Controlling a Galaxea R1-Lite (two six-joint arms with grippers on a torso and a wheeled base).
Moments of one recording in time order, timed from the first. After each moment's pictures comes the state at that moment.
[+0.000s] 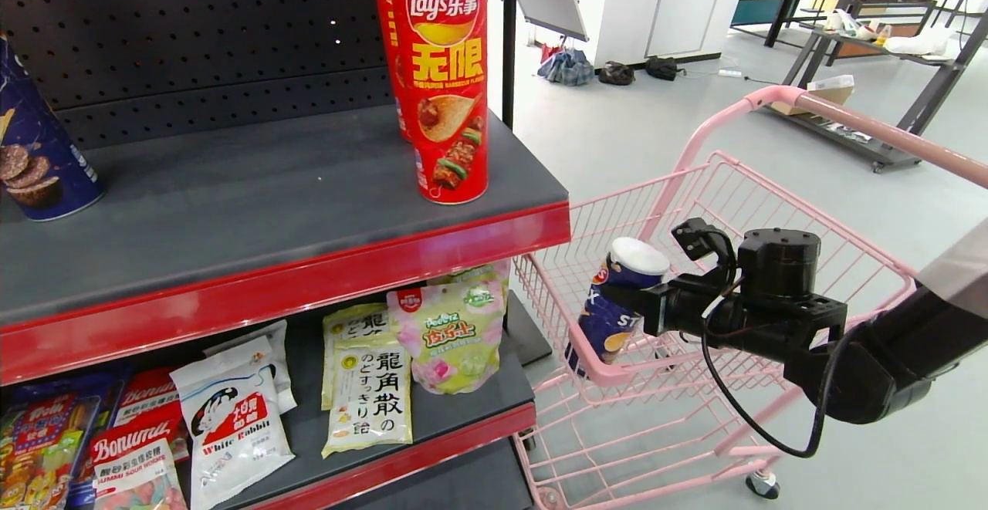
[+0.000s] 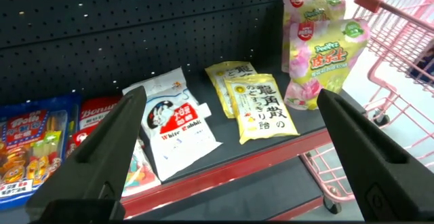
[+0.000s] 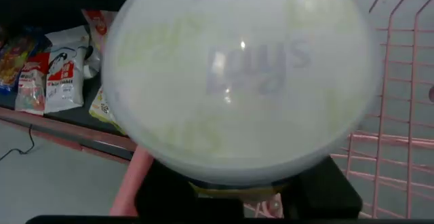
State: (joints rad) left arm 0.00 0.00 0.00 0.00 -0.02 0.00; right arm 0.28 2.03 -0.68 -1.02 0.43 0.11
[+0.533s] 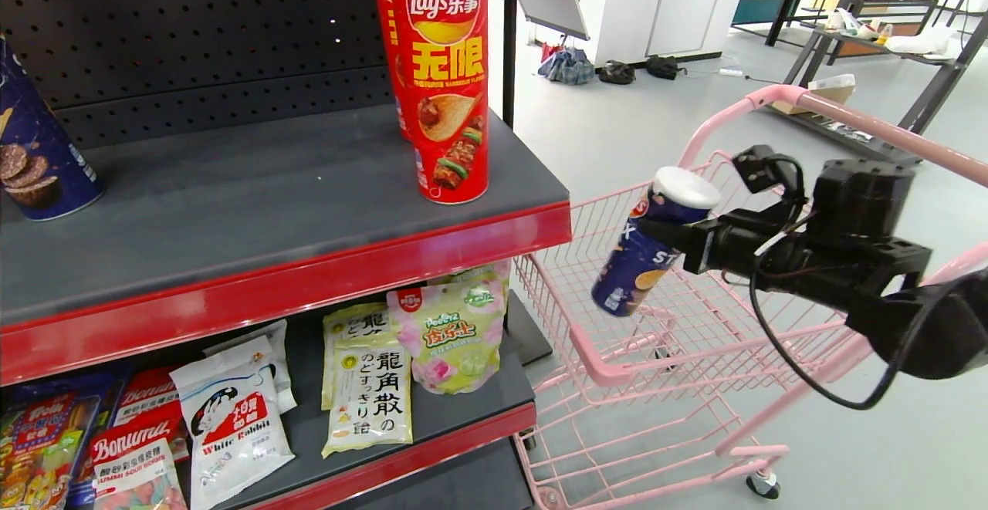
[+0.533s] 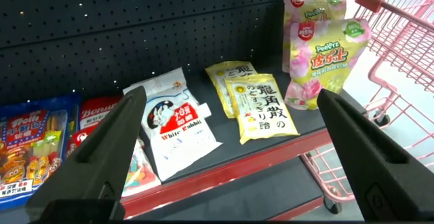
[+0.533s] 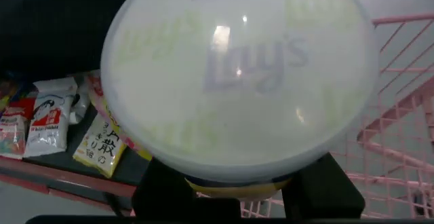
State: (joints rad) left arm 0.00 0.00 0.00 0.00 -0.02 0.00; right arm 0.21 1.81 -0.79 -0.87 0.39 0.08
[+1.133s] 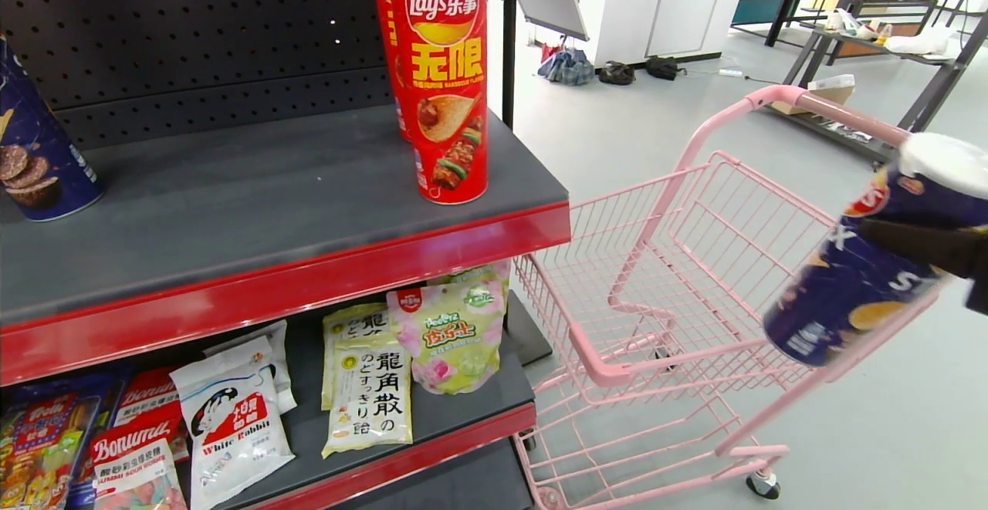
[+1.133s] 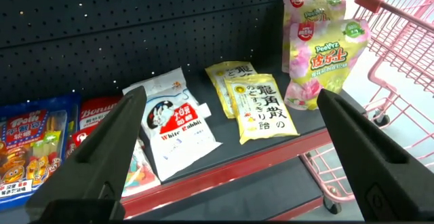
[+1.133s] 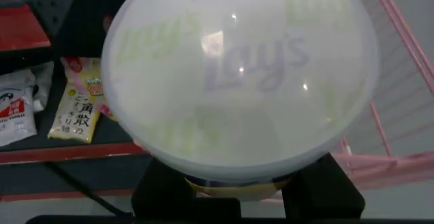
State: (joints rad) left arm 0.00 0.00 0.00 0.00 -0.02 -0.01; right arm 0.07 1.06 -0.74 -0.11 0.22 -0.02
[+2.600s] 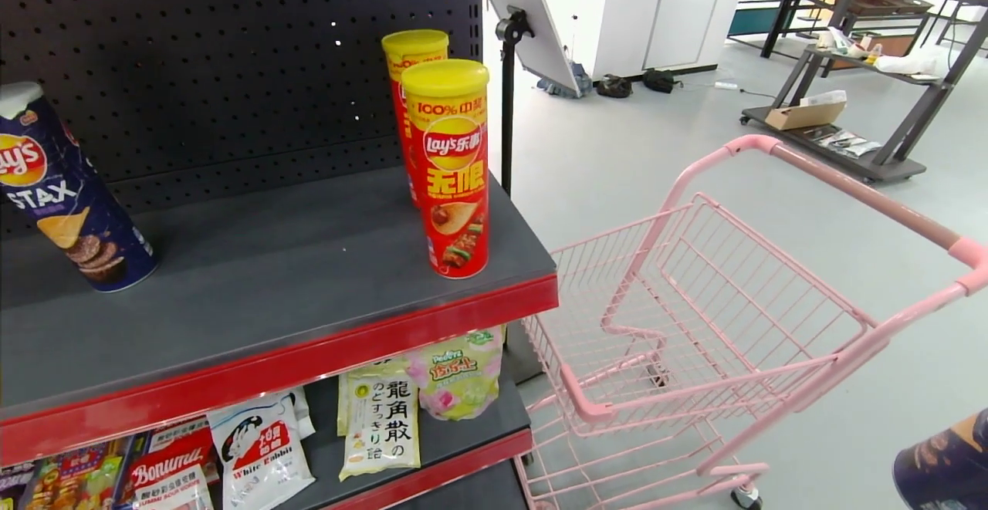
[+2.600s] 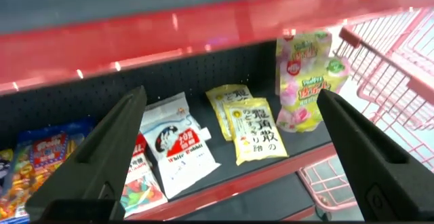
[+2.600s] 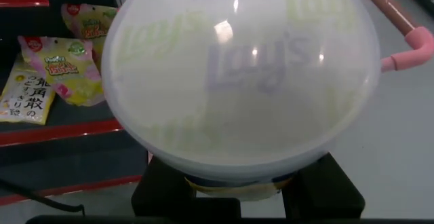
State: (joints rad) left arm 0.00 0.00 0.00 0.00 -0.02 -0.01; right arm -0.09 0.48 -0.41 0.09 0.17 -0.17
